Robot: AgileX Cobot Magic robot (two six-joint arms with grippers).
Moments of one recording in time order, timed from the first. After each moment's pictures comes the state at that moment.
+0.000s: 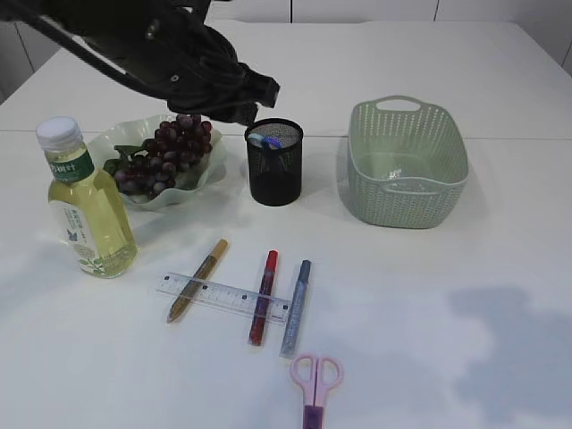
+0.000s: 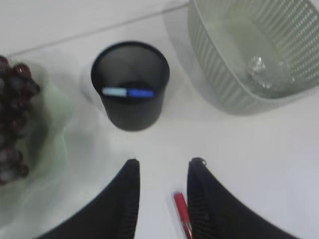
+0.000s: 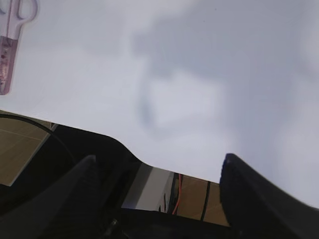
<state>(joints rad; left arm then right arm) -0.58 1.80 -1.46 0.12 0.55 -0.29 0.11 1.06 -0.78 0.18 1.21 -0.08</state>
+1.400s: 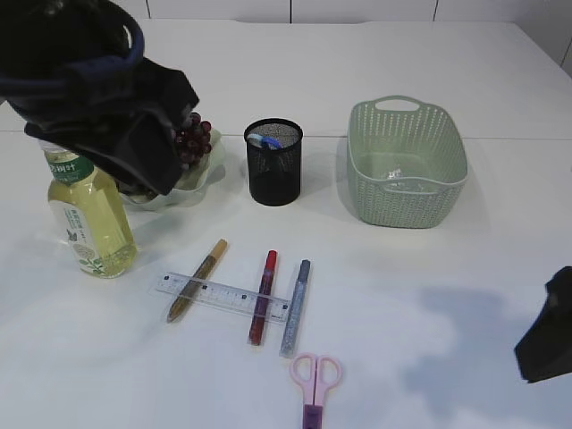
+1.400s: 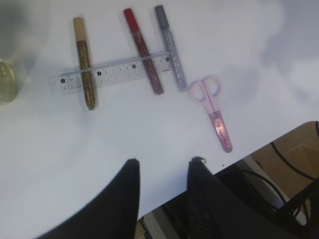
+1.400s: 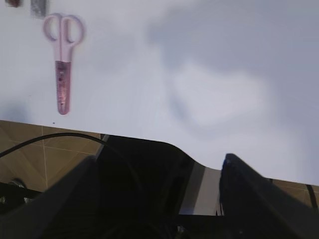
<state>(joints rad) -0.71 1.50 -1.46 -0.05 1.24 -0.27 0.26 1.06 -0.79 0.26 1.16 0.18</state>
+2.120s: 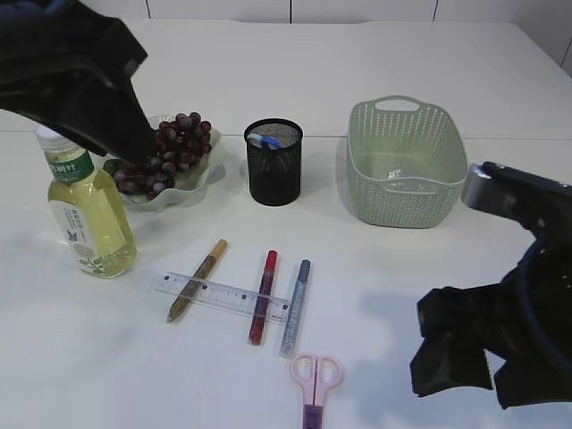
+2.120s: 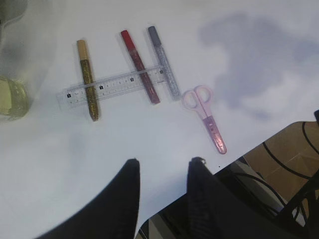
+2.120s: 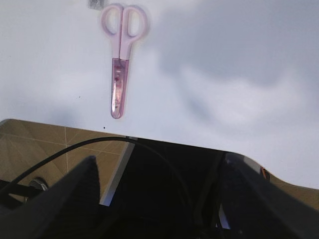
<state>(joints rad) -0.71 1.41 -1.46 -0.05 1.24 -0.22 0.58 1.19 -0.79 0.25 0.96 0.48</state>
